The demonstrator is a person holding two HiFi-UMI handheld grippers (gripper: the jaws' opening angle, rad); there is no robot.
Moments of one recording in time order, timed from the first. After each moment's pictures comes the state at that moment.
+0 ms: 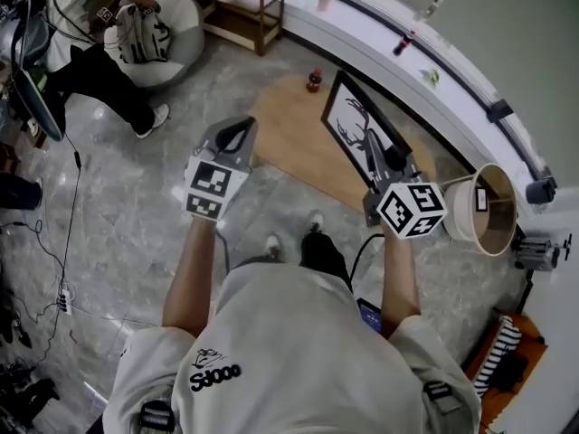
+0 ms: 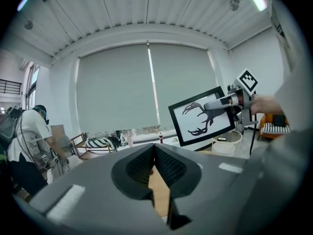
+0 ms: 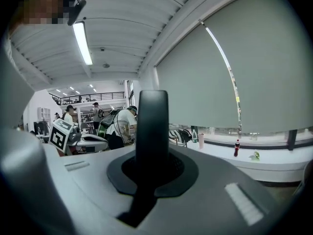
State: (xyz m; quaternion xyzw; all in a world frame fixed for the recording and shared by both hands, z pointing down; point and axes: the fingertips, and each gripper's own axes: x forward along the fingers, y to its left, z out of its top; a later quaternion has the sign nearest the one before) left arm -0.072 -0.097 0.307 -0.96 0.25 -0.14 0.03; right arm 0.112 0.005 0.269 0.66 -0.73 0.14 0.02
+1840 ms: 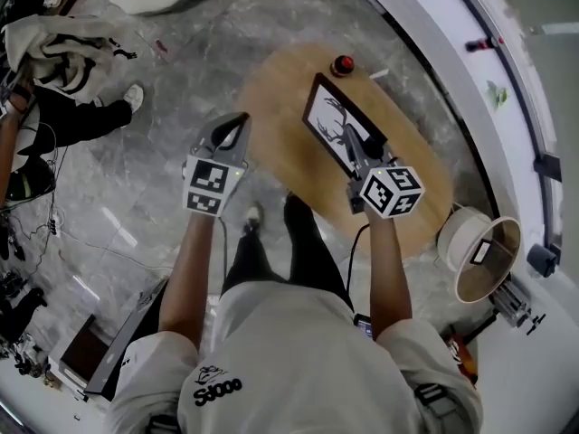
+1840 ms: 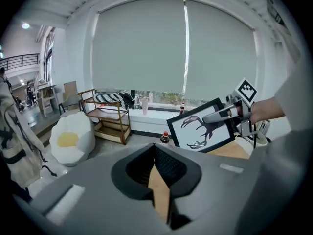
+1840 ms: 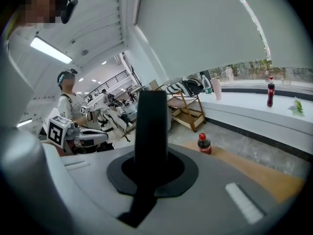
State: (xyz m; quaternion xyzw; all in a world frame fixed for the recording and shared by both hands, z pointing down) left arm 0.032 -0.282 0.544 -0.89 0.35 -0.27 -0.13; right arm 0.226 -0.239 0.559 0.51 -0.77 0.37 0.08
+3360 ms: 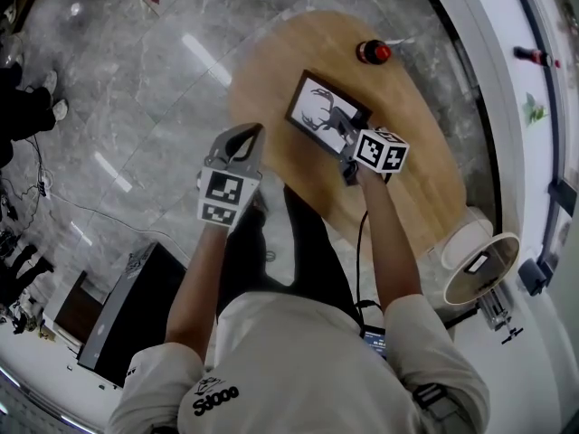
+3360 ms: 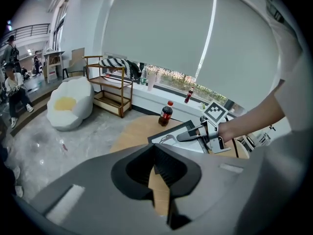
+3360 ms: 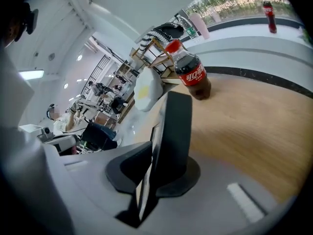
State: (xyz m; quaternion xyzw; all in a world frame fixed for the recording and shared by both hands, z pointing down) left arm 0.048 -0.266 0.705 -0.84 0.36 -0.32 -0.26; right arm 0.210 -0.274 0.827 0.42 -0.70 0.56 0.12
